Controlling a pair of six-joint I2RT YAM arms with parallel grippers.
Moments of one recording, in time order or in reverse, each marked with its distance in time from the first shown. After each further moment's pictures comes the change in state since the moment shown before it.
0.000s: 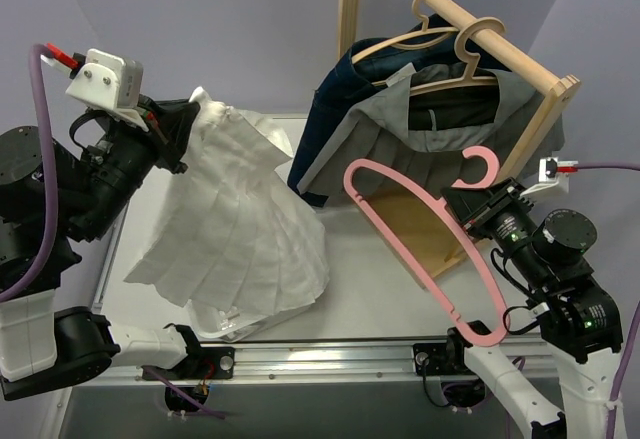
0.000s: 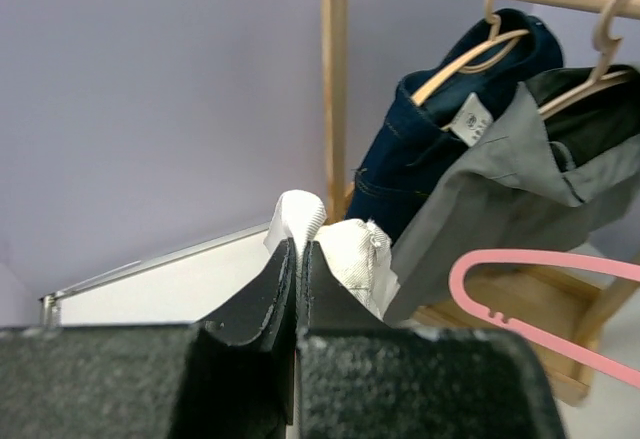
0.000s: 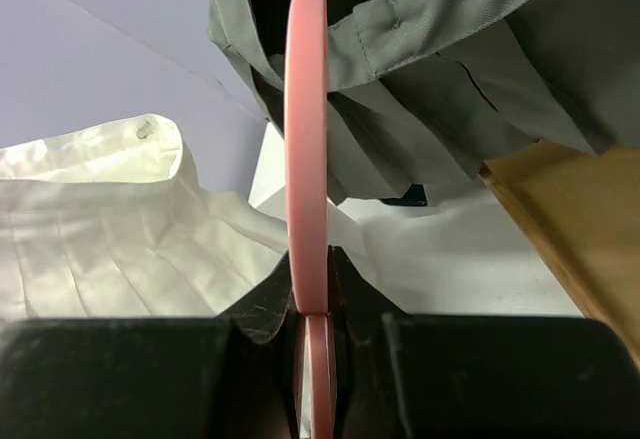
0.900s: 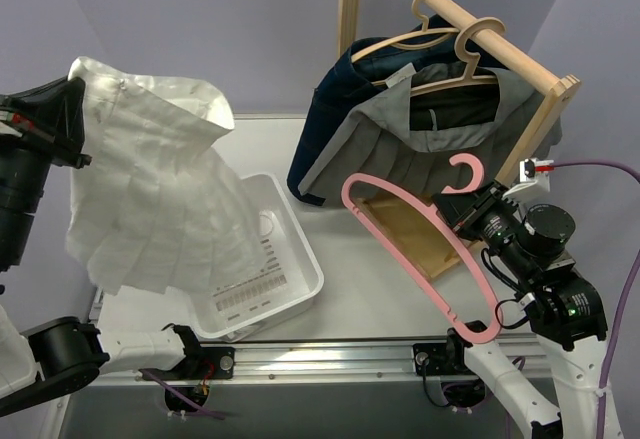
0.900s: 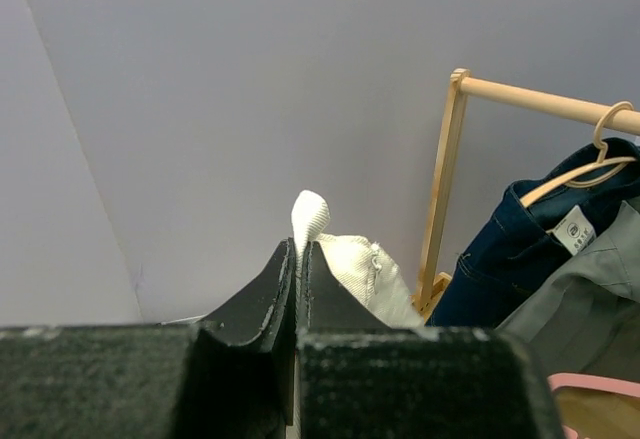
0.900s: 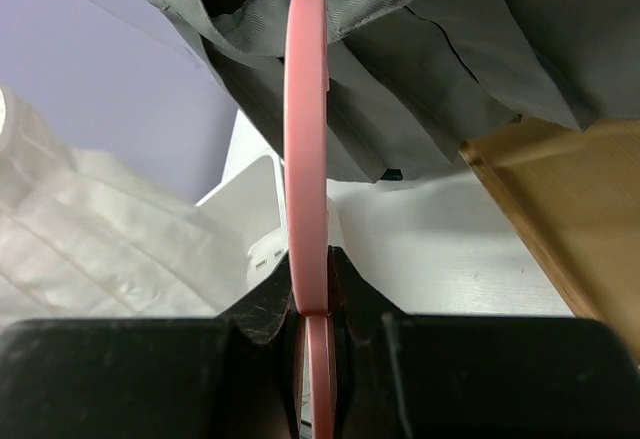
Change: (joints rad) left arm 0.001 -0.061 0.116 0.136 -0.208 0.262; right arm 0.000 0.001 -0.089 0.011 -0.022 -0.036
